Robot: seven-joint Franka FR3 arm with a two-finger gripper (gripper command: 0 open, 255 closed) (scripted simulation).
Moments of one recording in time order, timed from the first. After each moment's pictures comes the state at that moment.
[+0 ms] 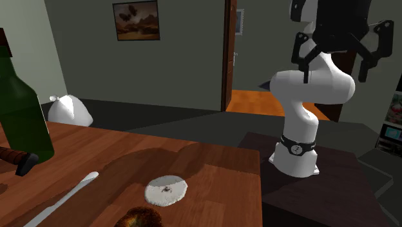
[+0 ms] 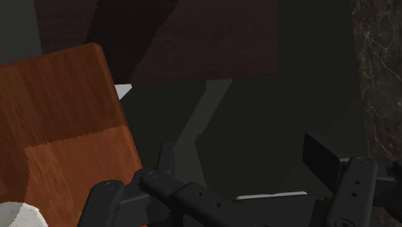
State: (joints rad) arm 0.01 -0.78 -0.01 -2.43 0.10 1.52 -0.01
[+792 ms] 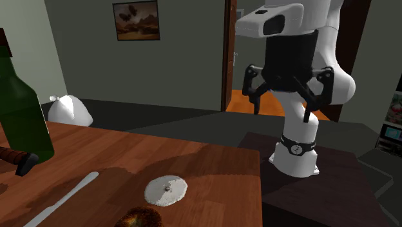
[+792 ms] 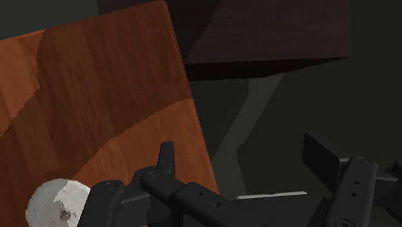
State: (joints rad) arm -0.05 -0.43 -0.07 -2.34 -0.06 1.67 -0.10
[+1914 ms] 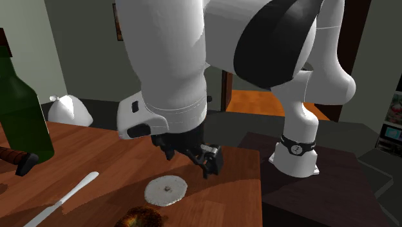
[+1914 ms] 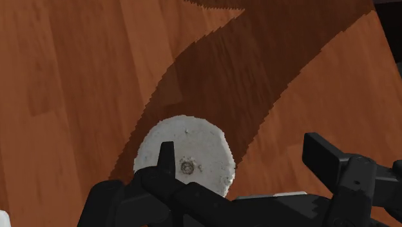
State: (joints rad) arm -0.15 0.19 -0.17 -1.97 -0.27 1.80 -0.20
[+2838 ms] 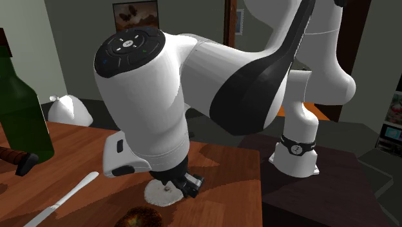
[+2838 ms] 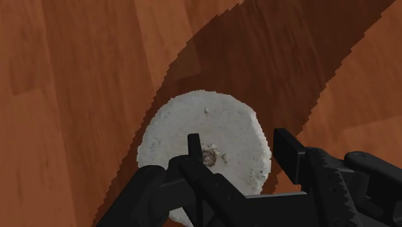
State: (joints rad) arm -0.17 0.33 -0.18 -1.93 -0.29 1.89 -0.20
